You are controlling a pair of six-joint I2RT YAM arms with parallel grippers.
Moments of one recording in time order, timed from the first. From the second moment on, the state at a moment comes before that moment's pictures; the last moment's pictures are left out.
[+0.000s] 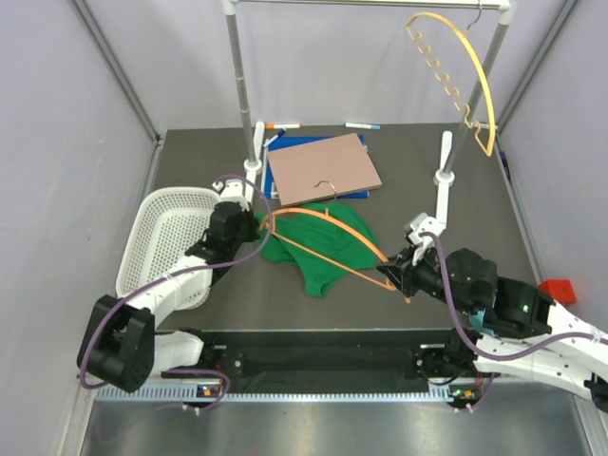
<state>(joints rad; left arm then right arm) -0.38 1.22 0.60 0.15 -0.18 -0.34 1.13 0.57 0.84 -0.58 0.32 0.21</state>
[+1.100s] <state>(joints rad) -0.38 1.04 0.60 0.01 -0.07 -0.35 1.13 0.64 0.82 -0.57 0.40 0.20</state>
